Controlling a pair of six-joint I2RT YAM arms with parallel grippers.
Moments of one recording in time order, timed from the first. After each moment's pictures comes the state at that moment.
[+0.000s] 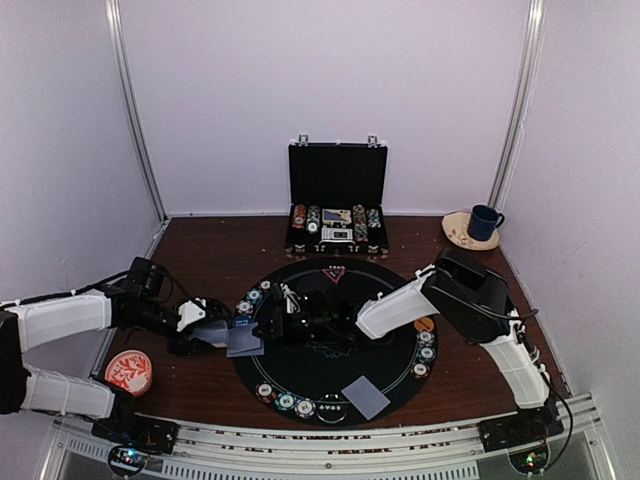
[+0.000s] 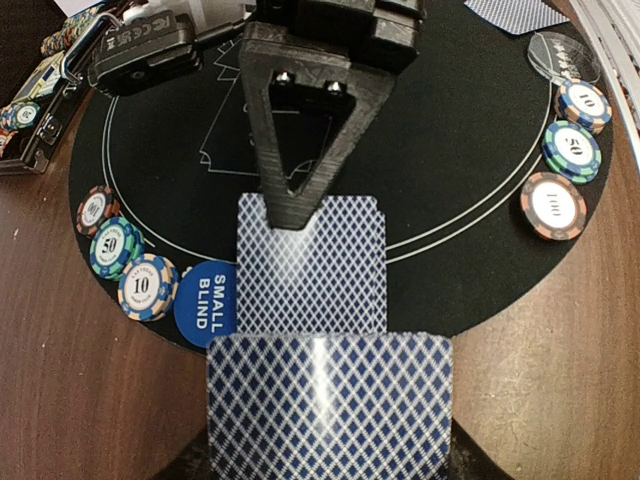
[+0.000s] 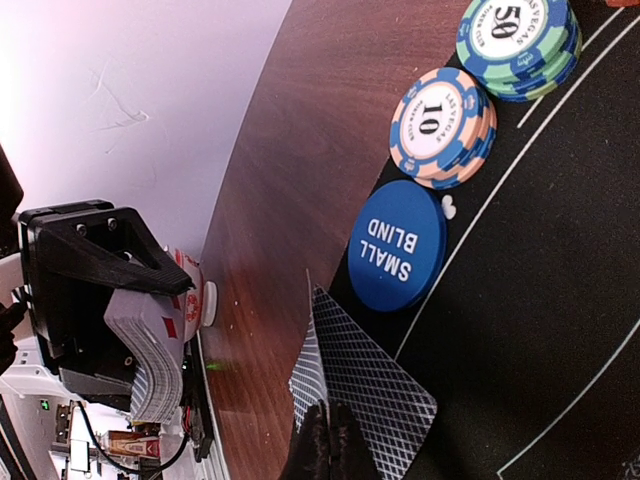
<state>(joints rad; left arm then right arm) -0.27 1.16 0.52 -0.40 0.62 1.02 1.00 2.35 1.42 0.55 -0.45 0.97</state>
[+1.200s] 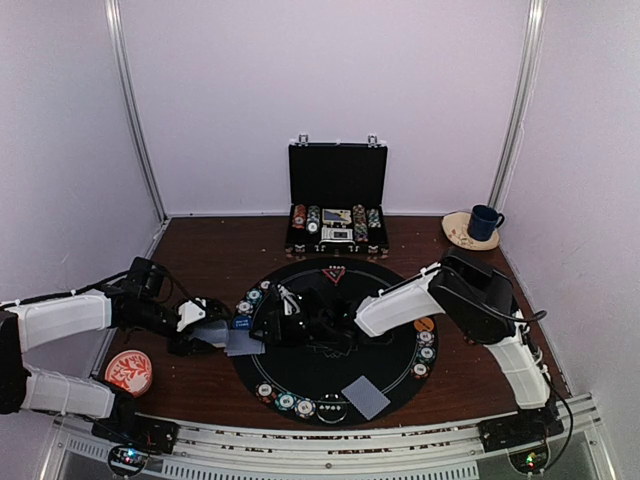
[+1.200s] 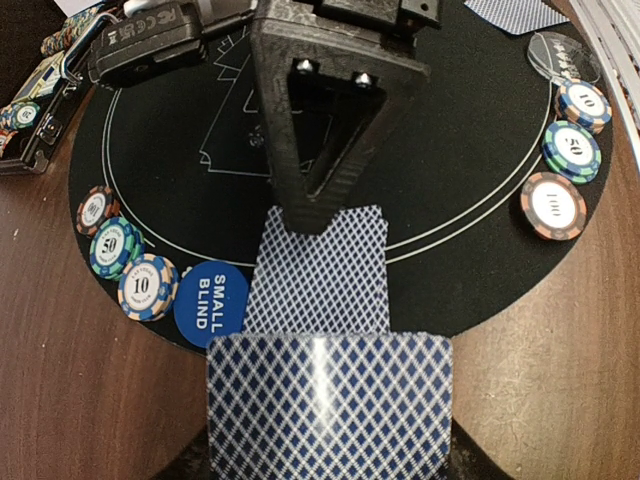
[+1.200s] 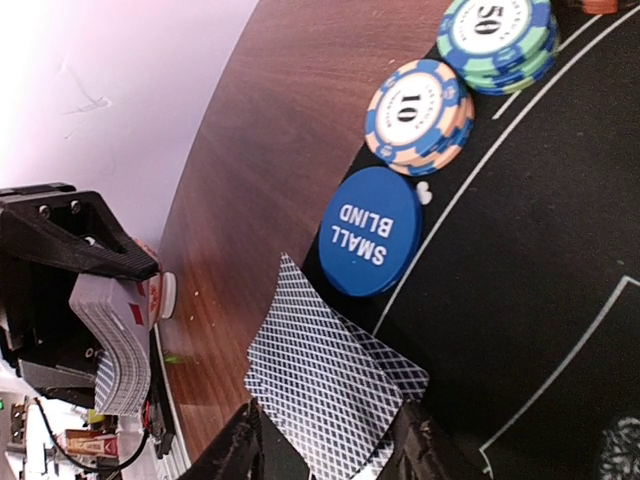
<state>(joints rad) -0.27 1.16 0.52 -0.40 0.62 1.02 1.02 2.32 1.44 0.39 -0.36 0.86</state>
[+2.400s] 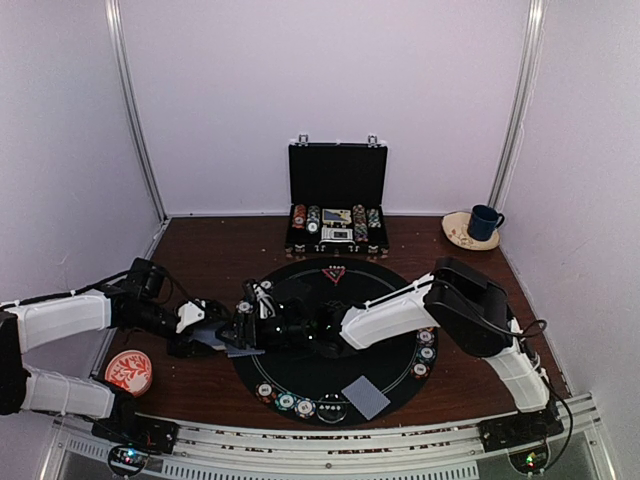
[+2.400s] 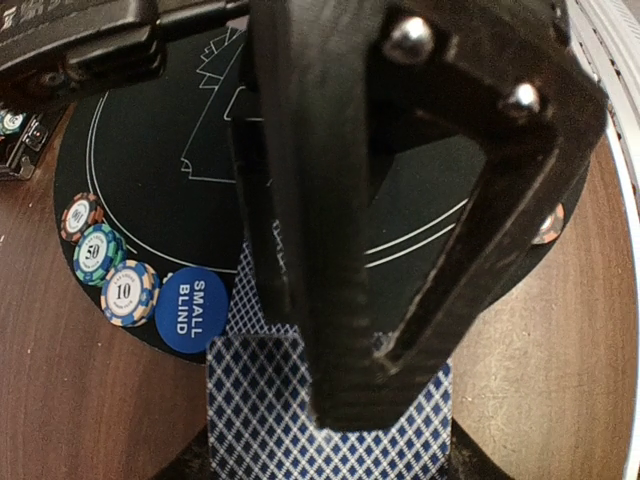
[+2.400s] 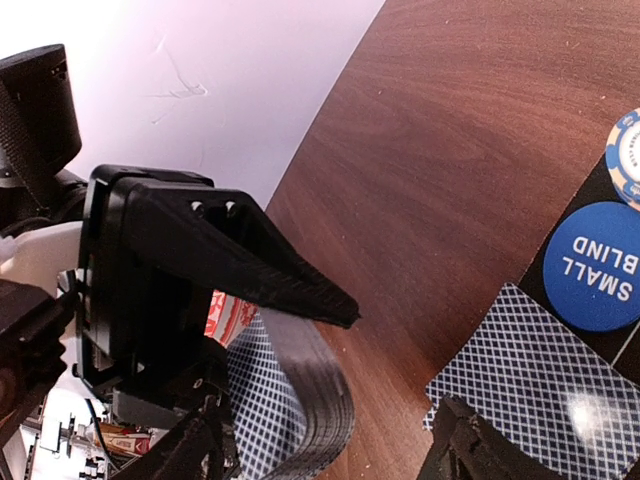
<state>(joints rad) -0.27 1.15 0.52 -0.43 0.65 1.04 1.13 2.34 1.53 0.51 -0.33 0.91</state>
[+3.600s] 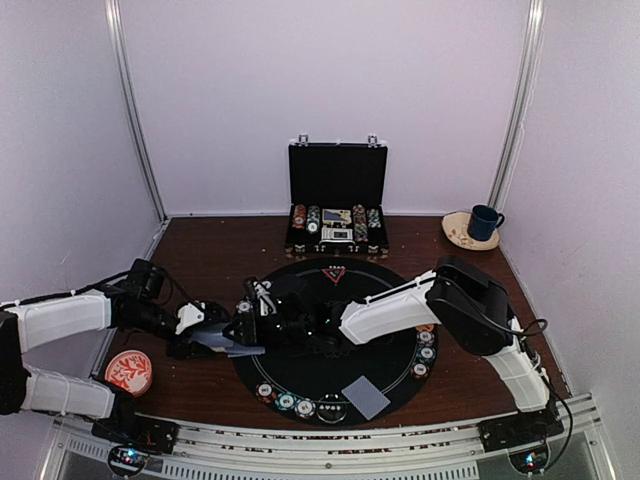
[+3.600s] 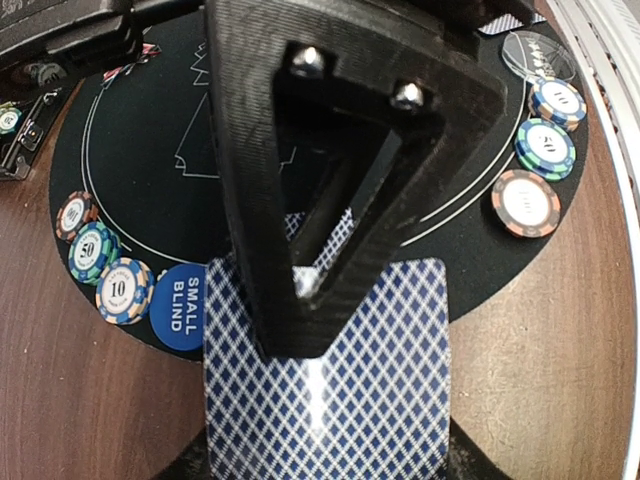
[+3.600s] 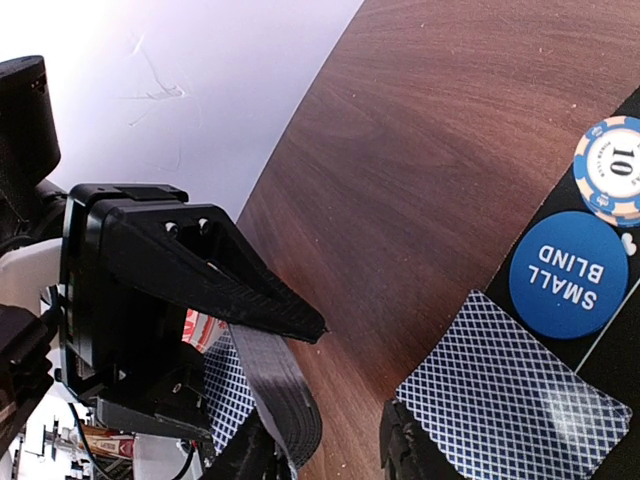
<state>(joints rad) -0.27 1.16 0.52 -0.45 0.65 1.06 1.11 2.33 1.56 0.41 -0.30 0.88</state>
